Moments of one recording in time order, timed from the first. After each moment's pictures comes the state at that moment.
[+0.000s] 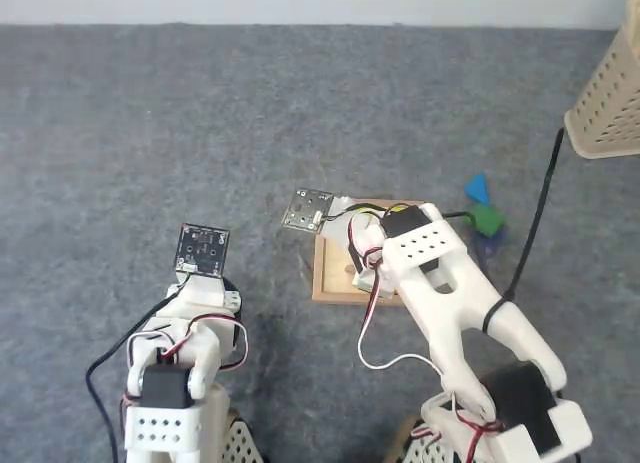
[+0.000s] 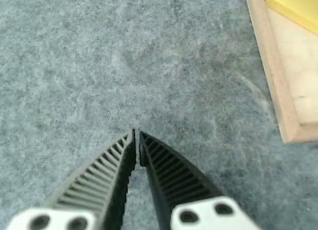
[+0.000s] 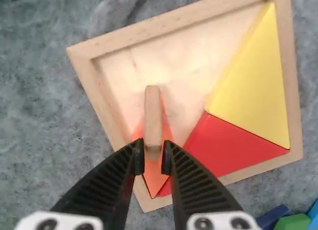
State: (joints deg) left arm -3.7 -102.7 96.9 68.5 -1.3; right arm -28.7 -10.9 38.2 60.0 45.1
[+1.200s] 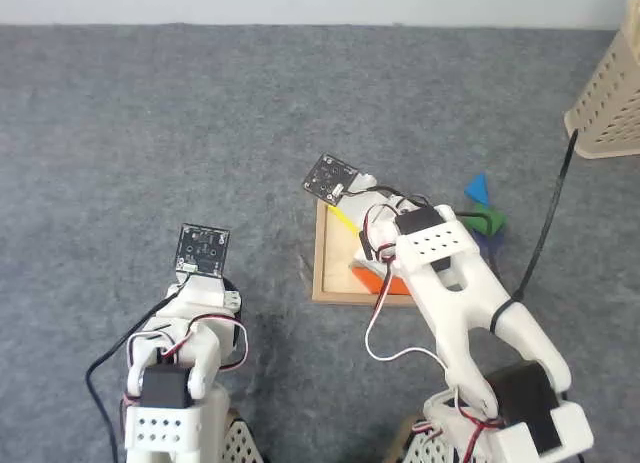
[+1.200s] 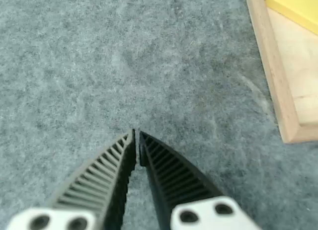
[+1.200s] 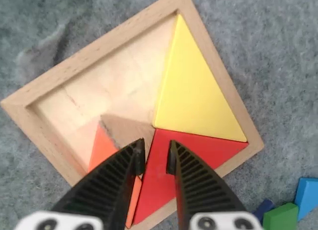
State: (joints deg) left arm -3.7 -102.7 96.9 68.5 -1.3; right arm -24.7 -10.9 40.4 47.8 35.9
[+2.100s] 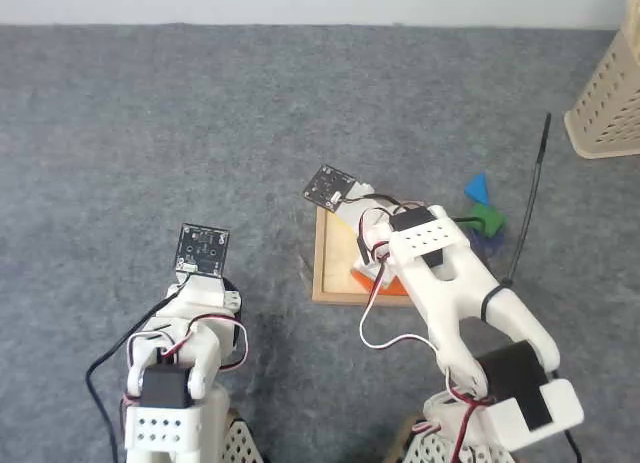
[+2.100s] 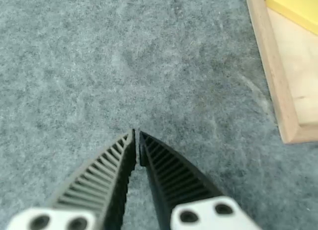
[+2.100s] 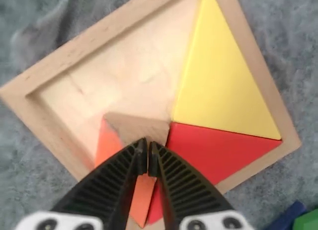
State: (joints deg) left arm -3.7 -102.7 96.9 68.5 -1.3; right arm -24.6 -4.7 40.3 48.6 35.5
